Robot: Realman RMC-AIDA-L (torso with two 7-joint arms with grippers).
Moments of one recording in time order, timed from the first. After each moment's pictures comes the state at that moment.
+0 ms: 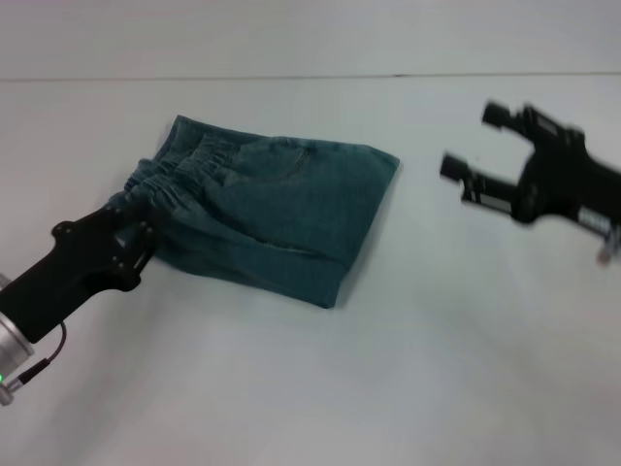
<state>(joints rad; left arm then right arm) -0.23 -2.15 0.89 0.48 1.31 1.35 -0.95 0.29 2.09 -1.04 -0.70 -1.32 -1.37 1.04</state>
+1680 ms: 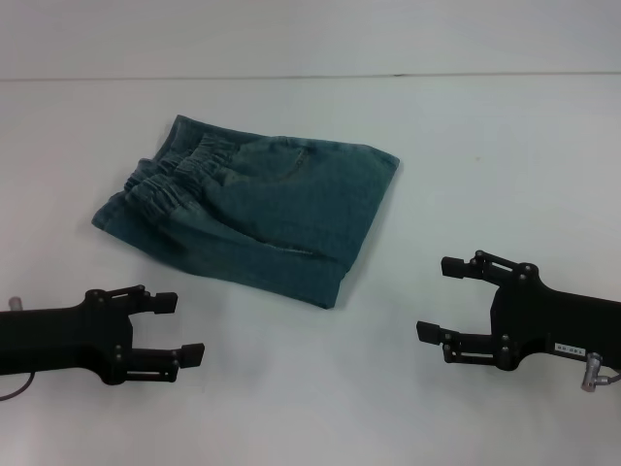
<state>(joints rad) -0.42 -2.05 0.64 0.66 2.17 1.63 -1.36 0.28 2.09 -1.04 -0.64 -1.66 -1.43 1.02</state>
